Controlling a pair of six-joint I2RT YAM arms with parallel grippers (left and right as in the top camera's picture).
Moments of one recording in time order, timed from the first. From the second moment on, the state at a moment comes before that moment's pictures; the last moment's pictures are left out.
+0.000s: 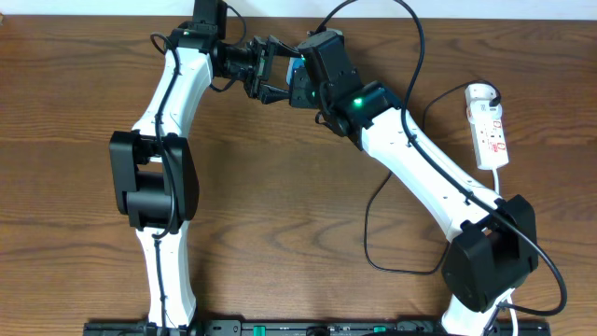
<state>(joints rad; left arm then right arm) -0.12 2.28 1.99 -0.84 1.17 -1.13 0.59 1.90 1.66 -0.51 0.11 0.59</state>
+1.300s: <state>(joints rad) -0.12 2.27 1.99 -0.76 1.18 -1.13 0.56 1.90 1.66 -0.51 0.15 0.67</state>
